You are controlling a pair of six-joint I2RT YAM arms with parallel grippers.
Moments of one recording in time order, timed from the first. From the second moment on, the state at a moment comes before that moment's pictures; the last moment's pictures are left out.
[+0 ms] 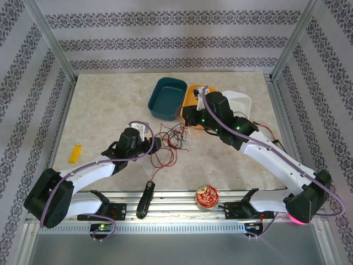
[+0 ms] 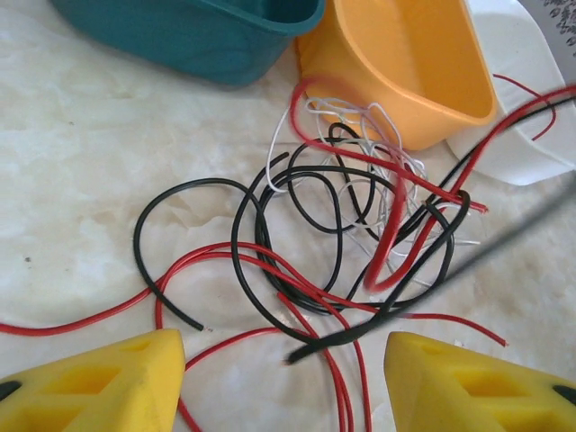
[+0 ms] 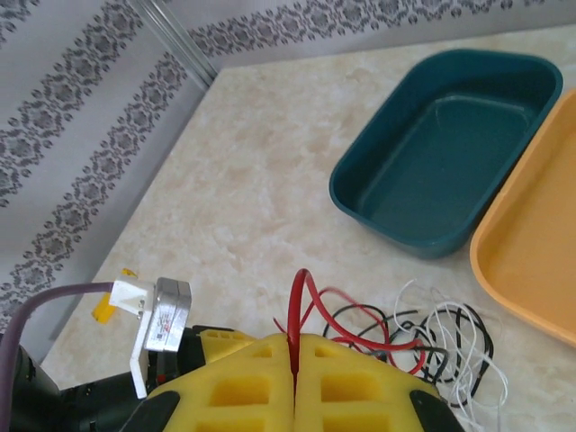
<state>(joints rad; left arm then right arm) -0.53 1.22 0.50 0.14 0.11 -0.53 0.70 1.25 1.22 -0.42 -0.04 0.53</state>
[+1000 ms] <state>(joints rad) -0.58 1.09 0.45 -0.12 0.08 -0.51 0.89 1.16 1.43 -0.45 0.16 0.18</state>
